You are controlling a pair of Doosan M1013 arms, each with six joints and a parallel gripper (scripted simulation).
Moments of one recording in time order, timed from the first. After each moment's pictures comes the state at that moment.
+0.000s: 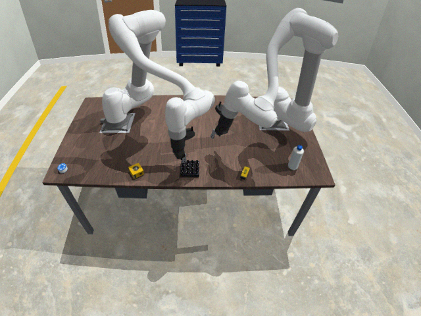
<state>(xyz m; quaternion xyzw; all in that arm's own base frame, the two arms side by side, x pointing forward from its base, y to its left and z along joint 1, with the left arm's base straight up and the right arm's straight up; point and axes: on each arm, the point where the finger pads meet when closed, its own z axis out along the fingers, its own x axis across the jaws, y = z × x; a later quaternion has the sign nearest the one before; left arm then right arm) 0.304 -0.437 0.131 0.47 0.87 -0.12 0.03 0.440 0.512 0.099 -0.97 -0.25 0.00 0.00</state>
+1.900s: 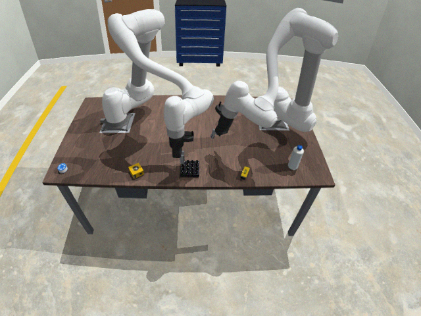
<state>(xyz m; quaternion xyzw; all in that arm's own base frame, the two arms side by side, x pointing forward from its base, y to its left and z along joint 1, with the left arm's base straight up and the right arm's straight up) 0.304 -0.437 0.131 0.47 0.87 -0.12 0.03 0.453 0.506 0.105 -1.00 0.02 0.00 0.00</state>
